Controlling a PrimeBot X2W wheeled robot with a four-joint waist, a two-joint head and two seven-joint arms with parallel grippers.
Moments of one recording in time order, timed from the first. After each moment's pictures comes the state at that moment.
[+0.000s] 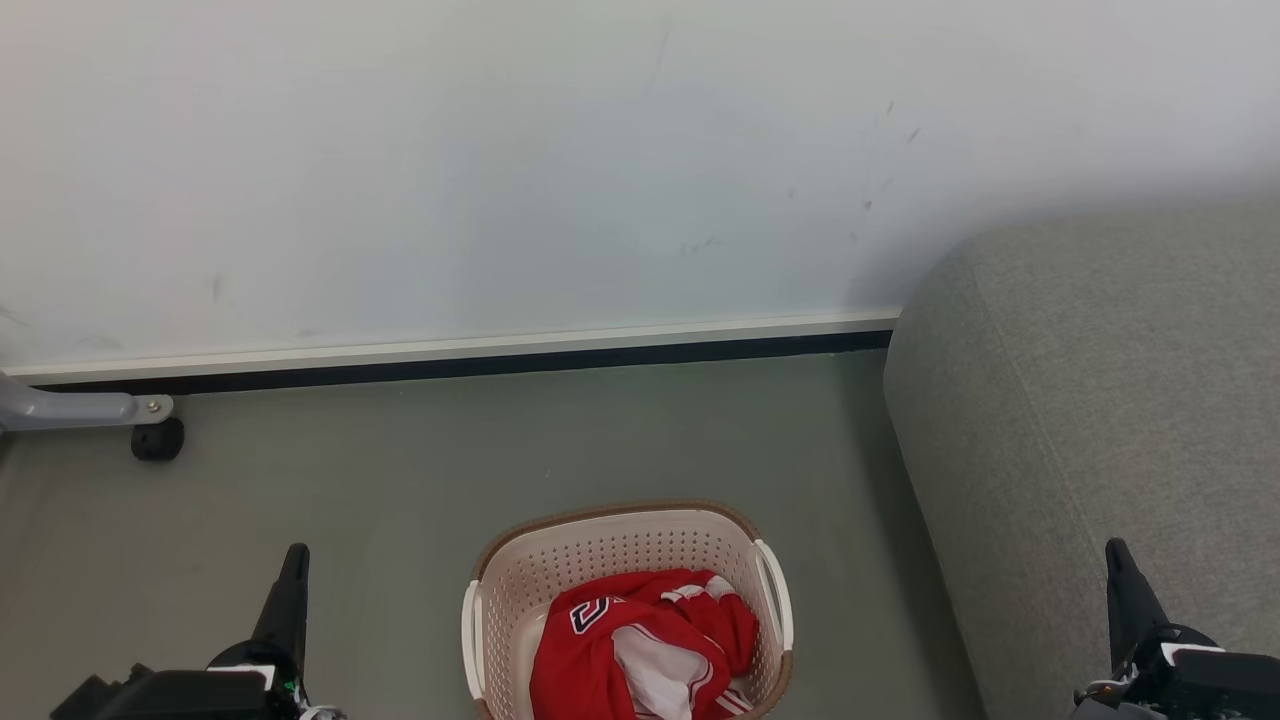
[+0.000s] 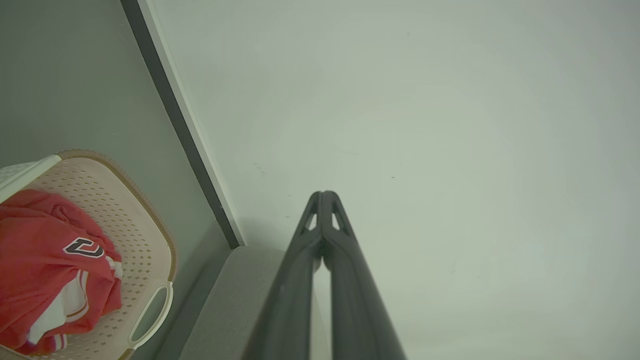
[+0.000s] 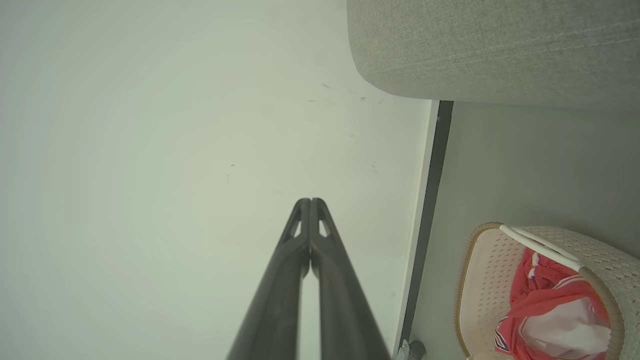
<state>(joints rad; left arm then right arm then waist) -0.08 0.04 0.09 0.29 -1.60 -0.12 0.11 -0.09 -0.04 -0.13 0.30 1.60 0.12 0.11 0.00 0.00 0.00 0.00</state>
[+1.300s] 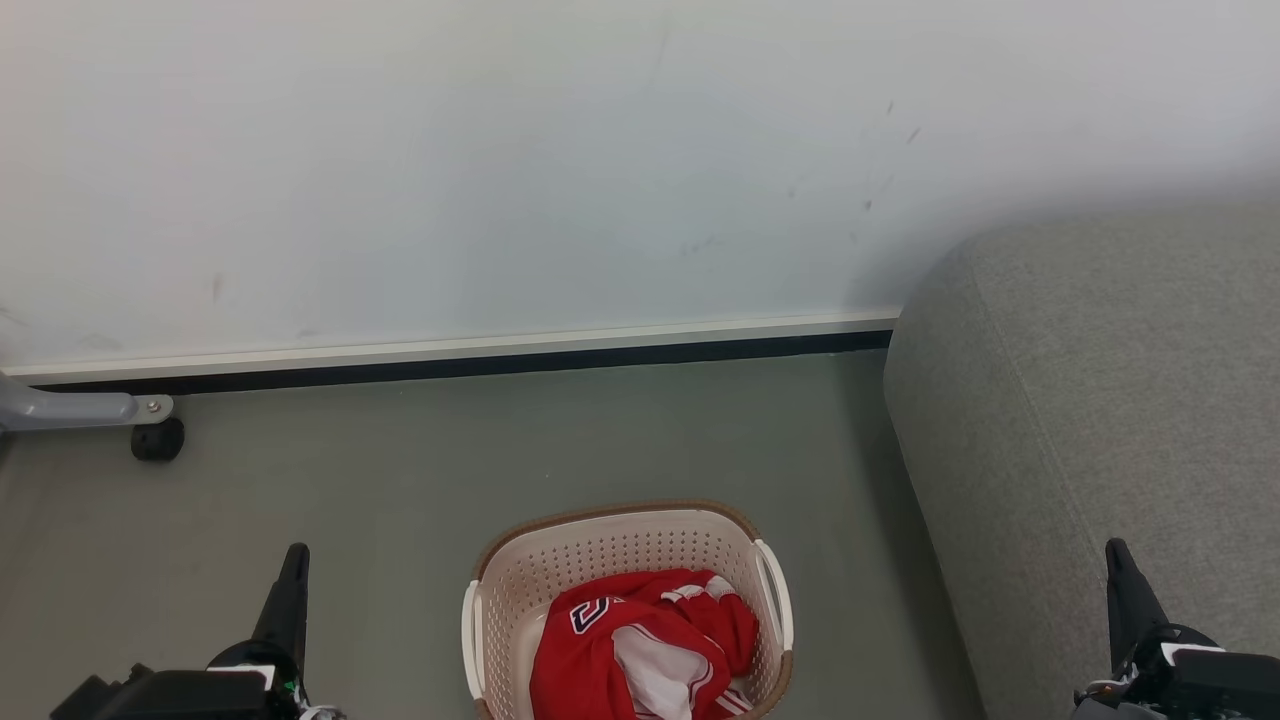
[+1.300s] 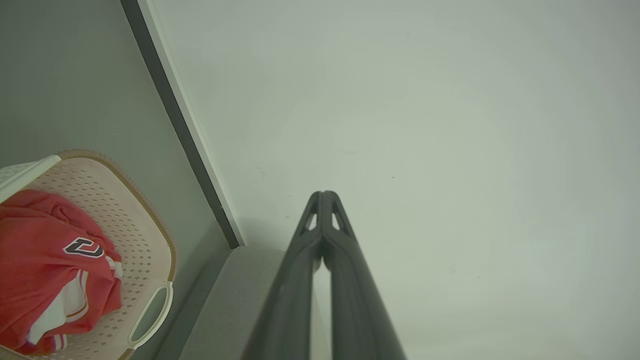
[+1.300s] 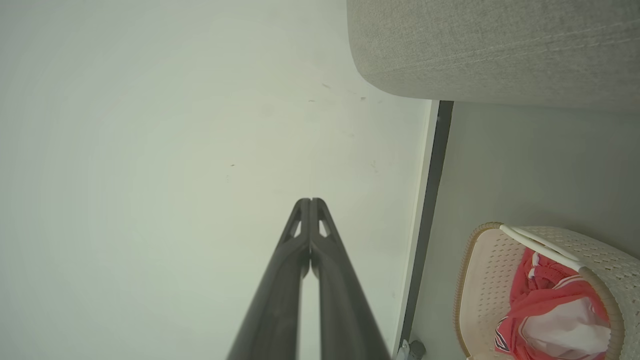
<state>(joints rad) -0.08 0.04 0.09 0.29 -1.60 -0.12 0.11 -0.09 -0.04 -0.13 0.30 1.60 0.12 0.11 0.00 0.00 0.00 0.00</state>
